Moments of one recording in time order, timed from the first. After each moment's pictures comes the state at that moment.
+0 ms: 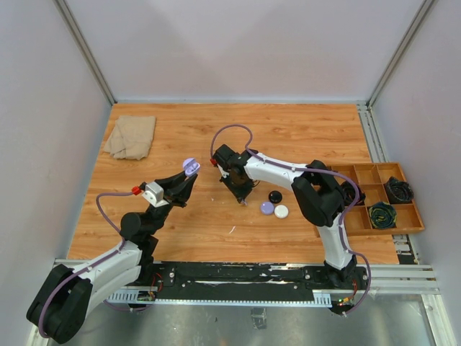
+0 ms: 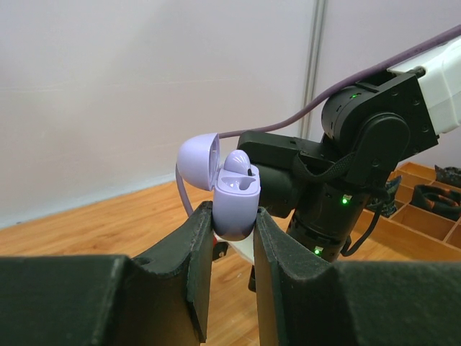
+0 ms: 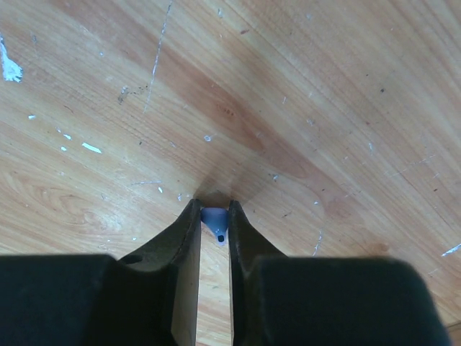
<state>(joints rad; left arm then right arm) -0.47 0.82 0.01 1.28 0.15 -0.10 0.84 2.08 1.55 -0.81 0.04 0.12</state>
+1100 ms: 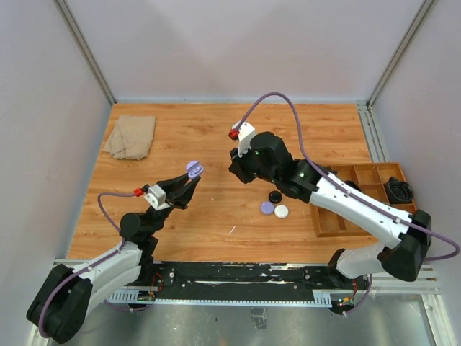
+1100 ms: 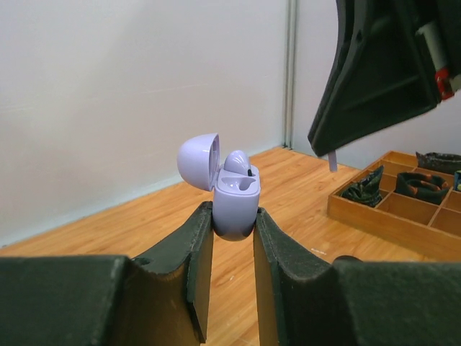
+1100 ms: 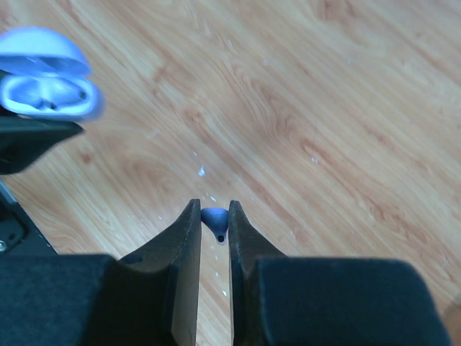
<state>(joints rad) -0.47 0.82 0.01 1.29 0.23 -0.08 0.93 1.38 1.30 -0.46 0.10 0.10</state>
